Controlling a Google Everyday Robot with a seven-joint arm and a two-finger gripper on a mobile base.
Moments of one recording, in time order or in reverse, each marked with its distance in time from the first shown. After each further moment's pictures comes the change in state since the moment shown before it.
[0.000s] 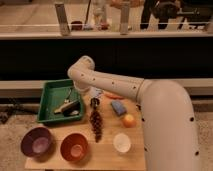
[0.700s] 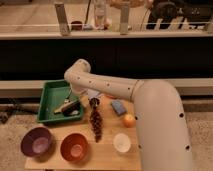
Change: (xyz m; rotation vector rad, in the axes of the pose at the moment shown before) arm -0.012 -0.004 0.022 -0.003 -0.003 -0.084
